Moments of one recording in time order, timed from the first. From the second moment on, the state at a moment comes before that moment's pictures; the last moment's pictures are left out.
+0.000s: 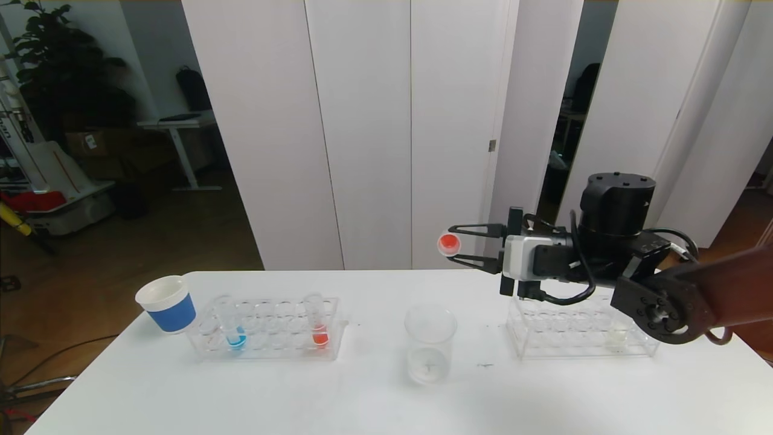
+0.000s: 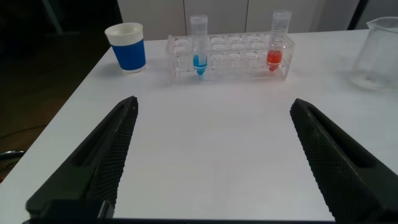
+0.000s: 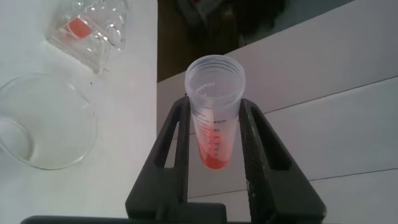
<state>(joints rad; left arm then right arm) 0.00 0.00 0.00 0.01 0.00 0.03 0.39 1.99 -1.04 -0.85 0.77 -1.13</state>
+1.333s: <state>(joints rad) 0.00 0.00 0.00 0.01 0.00 0.03 0.39 2.10 -1.03 -1.04 0.85 -1.45</state>
